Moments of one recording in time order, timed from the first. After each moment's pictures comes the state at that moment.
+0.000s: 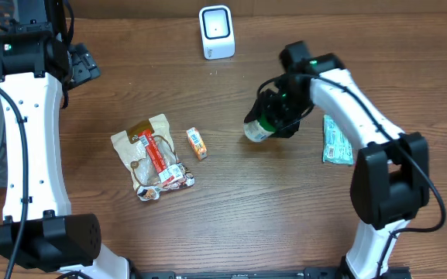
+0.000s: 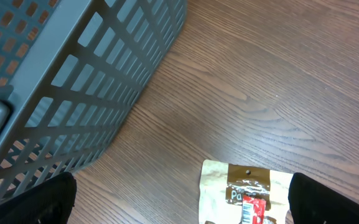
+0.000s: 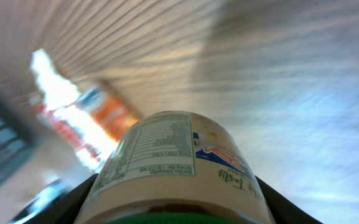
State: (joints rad) left arm 0.11 1.77 1.98 -1.33 -0.34 -0.41; right arm 0.28 2.01 1.63 -1.12 -0.57 0.65
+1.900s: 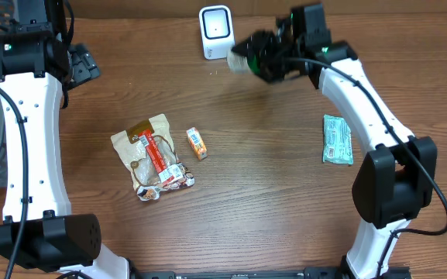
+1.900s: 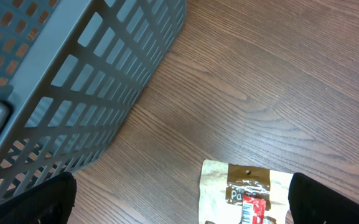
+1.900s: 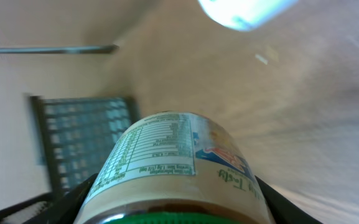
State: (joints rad) left arm 0.11 1.77 1.98 -1.33 -0.34 -0.41; right arm 0.27 2.01 1.81 -0.55 -0.64 0.92
